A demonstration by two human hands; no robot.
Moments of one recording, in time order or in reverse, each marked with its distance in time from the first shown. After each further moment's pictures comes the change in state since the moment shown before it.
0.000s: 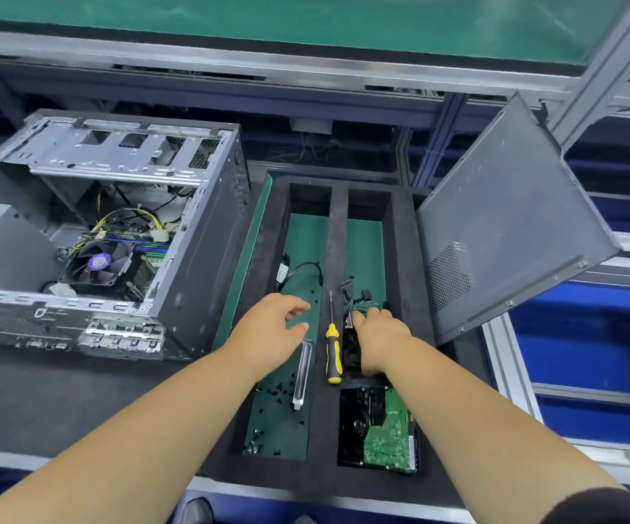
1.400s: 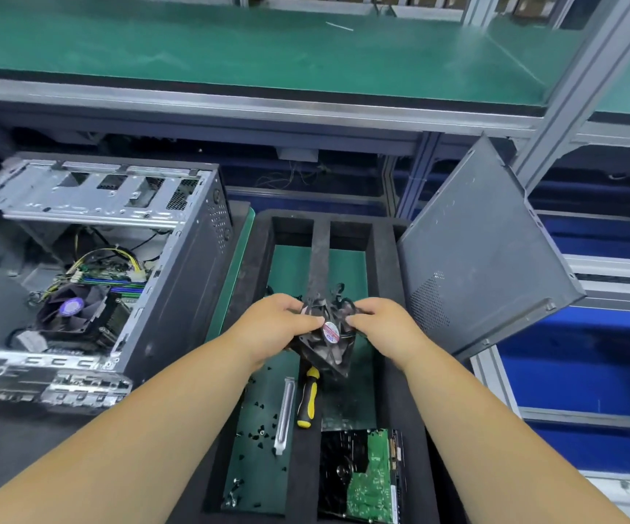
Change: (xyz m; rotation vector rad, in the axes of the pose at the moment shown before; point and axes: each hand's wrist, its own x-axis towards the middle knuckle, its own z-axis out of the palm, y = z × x) left_hand 0.058 0.050 -0.018 -0.409 -0.158 -0.241; right_hand -0.021 0.050 -0.059 1.166 0.342 -0.012
